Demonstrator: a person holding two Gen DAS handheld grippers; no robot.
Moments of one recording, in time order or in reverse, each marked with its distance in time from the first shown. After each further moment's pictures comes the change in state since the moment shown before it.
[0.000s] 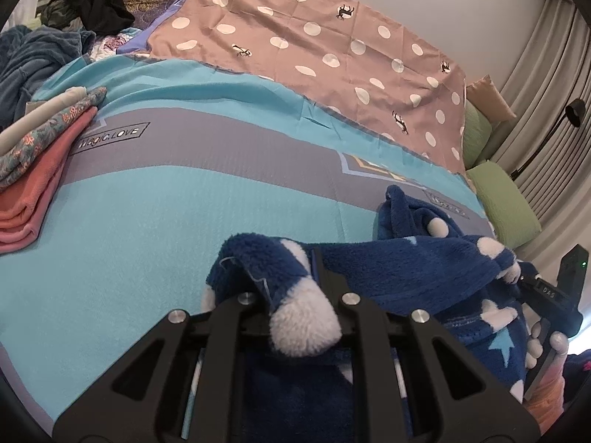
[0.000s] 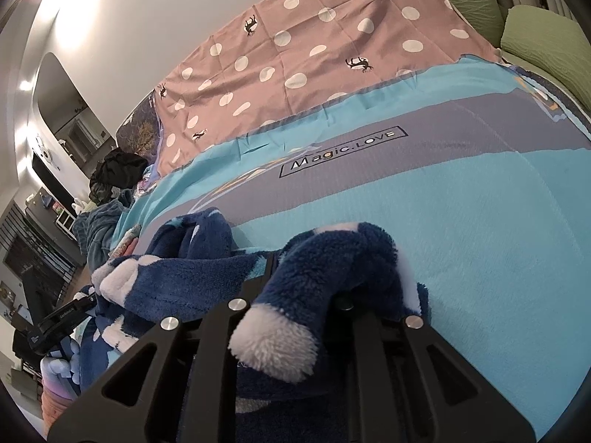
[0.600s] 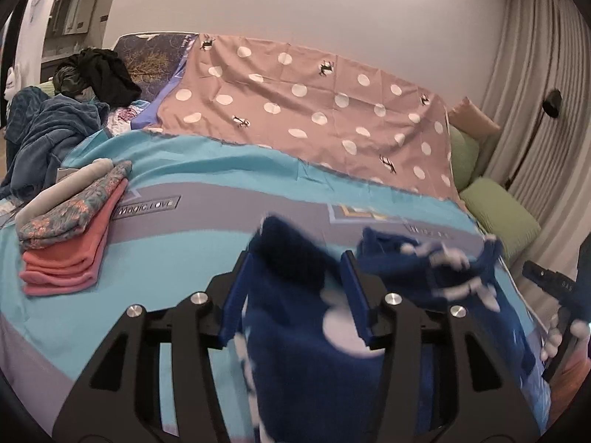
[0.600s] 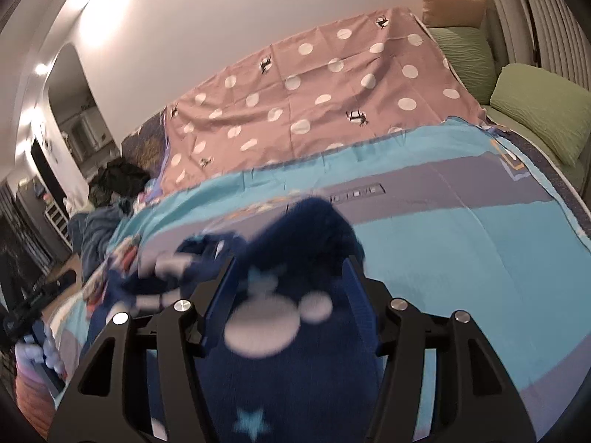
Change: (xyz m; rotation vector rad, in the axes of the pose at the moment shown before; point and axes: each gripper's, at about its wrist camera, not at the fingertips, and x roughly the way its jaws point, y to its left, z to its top) left arm -0.105 -0.022 -0.013 0.117 -0.207 0.032; right arm -0.092 0.029 -0.013 -0.127 -0.131 -0.070
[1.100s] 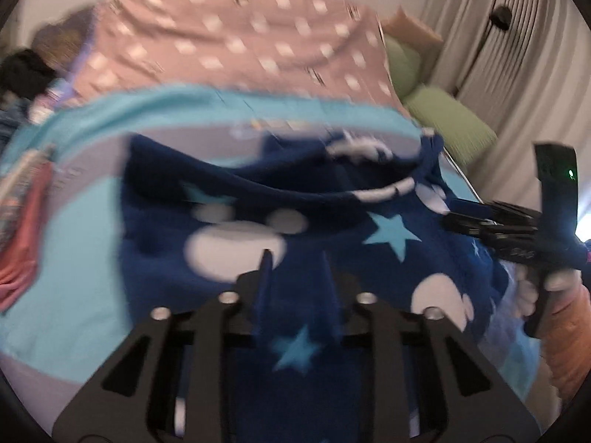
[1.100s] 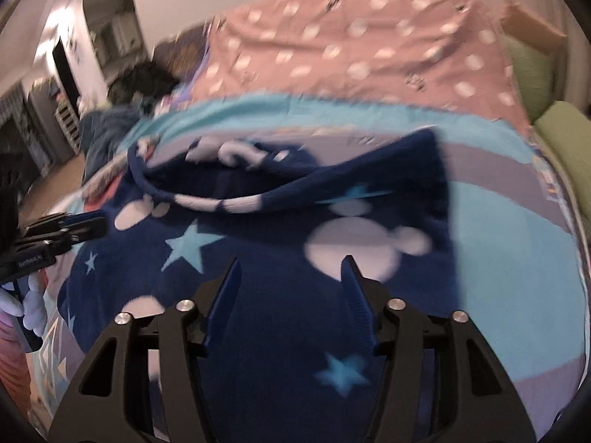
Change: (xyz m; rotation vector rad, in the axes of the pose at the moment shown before) left arm 0.050 -0.082 -0.031 0.184 0.348 -0.207; right arm 0.052 0.083 -0.033 -0.262 0.284 0.023
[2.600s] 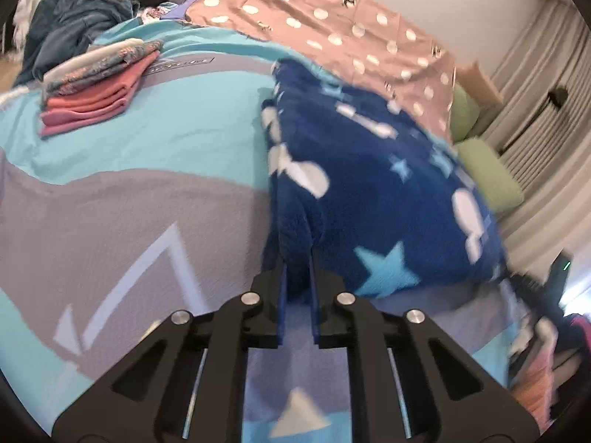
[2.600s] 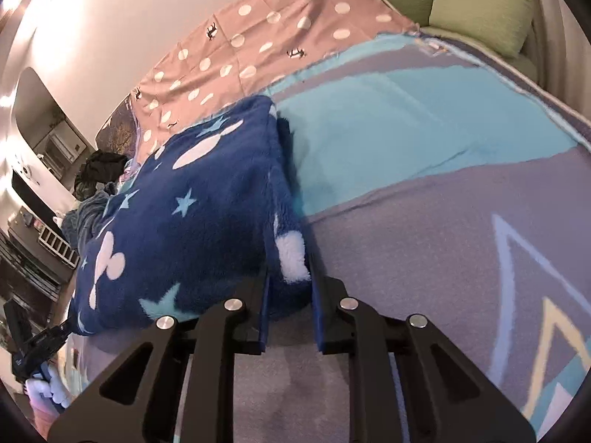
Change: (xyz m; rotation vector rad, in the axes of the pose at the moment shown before) left arm -0.097 0.062 -0.169 -0.354 -0.083 0.142; right arm -0.068 -0.107 -0.168 0.467 -0.146 -0.033
